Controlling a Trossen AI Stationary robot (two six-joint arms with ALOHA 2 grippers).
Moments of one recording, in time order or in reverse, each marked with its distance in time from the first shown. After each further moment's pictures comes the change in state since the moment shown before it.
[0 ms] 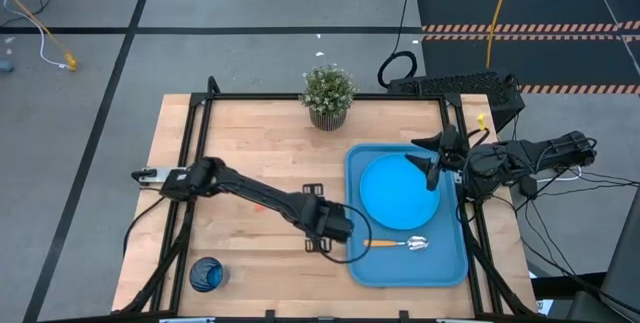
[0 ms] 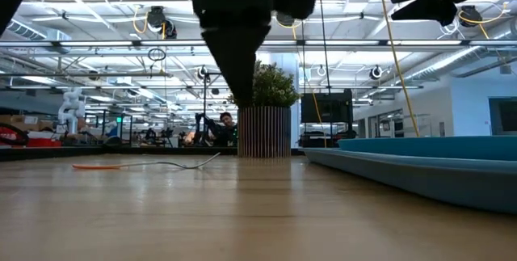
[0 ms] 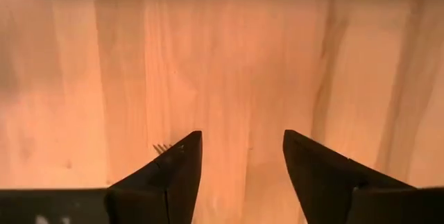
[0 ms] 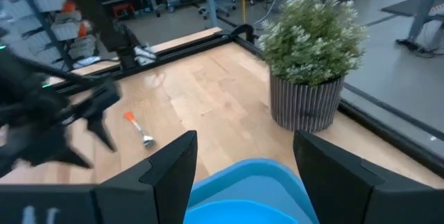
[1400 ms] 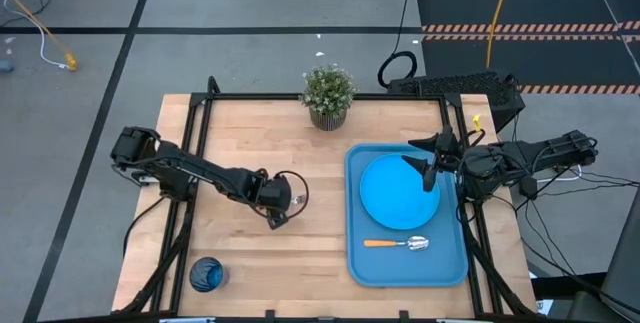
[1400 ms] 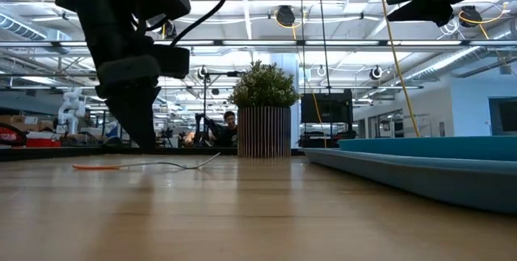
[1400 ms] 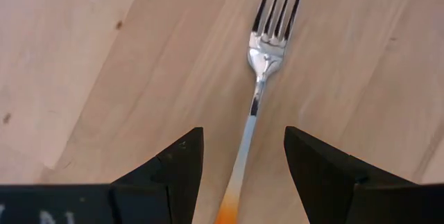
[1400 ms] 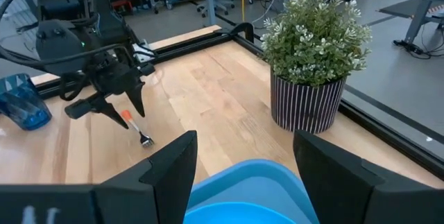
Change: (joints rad) left arm 0.098 -0.608 -1.081 0.702 0.077 -0.271; right arm 0.000 0.038 0.000 0.032 0.002 -0.009
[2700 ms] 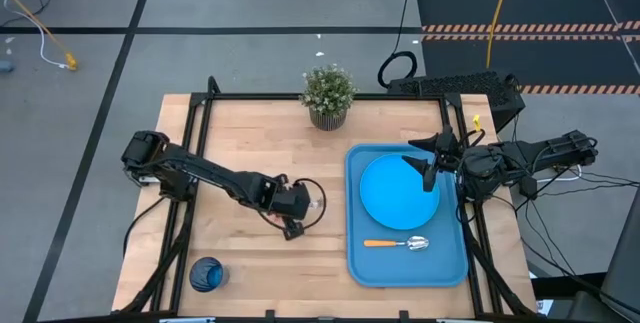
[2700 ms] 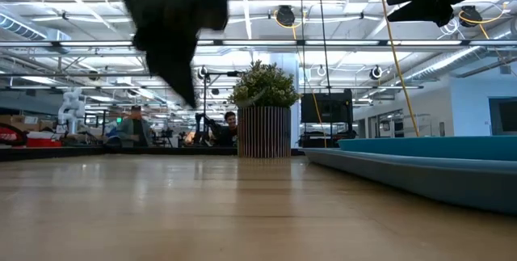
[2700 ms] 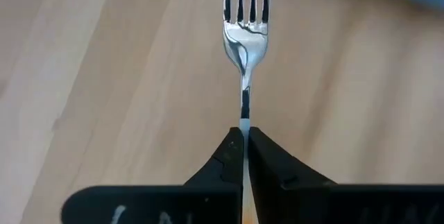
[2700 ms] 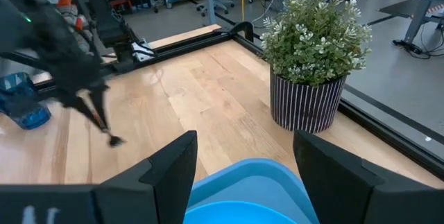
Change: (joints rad) left arm -0.062 0.099 0.322 -0.109 0.025 0.056; right arm 0.000 0.000 0.000 -0.004 0.000 0.000
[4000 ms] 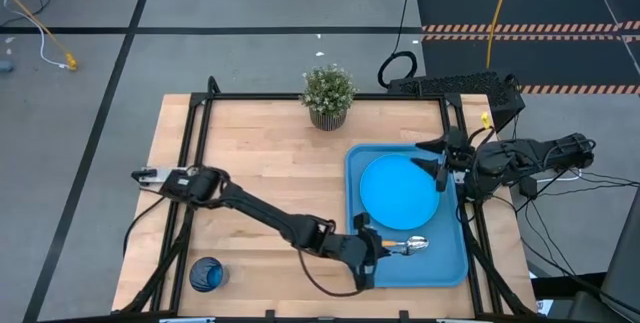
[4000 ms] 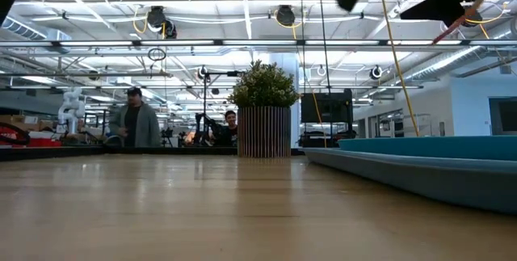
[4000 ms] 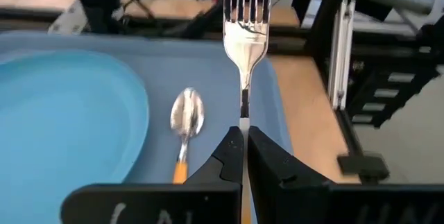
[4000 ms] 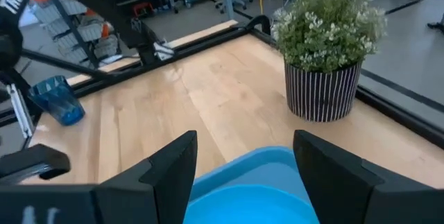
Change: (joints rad) left arm -0.130 0.583 0.738 0.510 -0.115 0.319; right arm 0.000 -0.123 0.000 -0.106 -0.085 0.058
